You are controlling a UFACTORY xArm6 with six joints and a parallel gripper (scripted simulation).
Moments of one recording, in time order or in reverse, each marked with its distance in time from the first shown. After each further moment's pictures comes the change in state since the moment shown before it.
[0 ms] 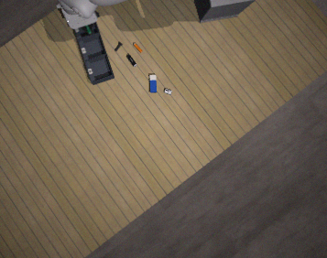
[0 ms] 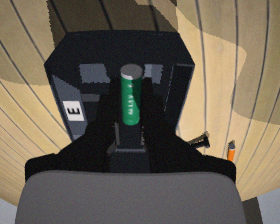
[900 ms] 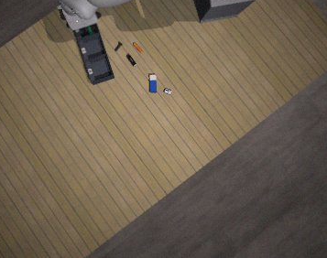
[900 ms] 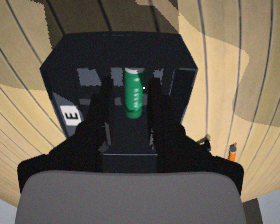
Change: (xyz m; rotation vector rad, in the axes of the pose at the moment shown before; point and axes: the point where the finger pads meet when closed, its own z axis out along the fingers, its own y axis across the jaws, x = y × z) arm -0.001 0.000 0.005 0.001 0.000 0.000
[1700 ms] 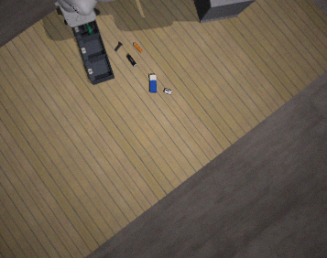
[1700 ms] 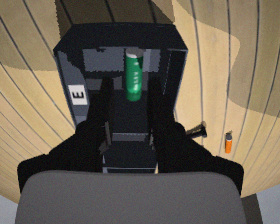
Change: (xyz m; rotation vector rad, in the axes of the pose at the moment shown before) arm 0.000 0.000 -0.021 0.000 0.000 0.000
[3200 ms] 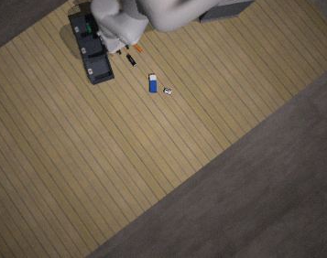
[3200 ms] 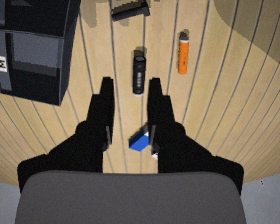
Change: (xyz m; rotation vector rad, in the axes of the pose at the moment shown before) arm -0.140 0.097 -0.035 -0.014 0.001 -0.278
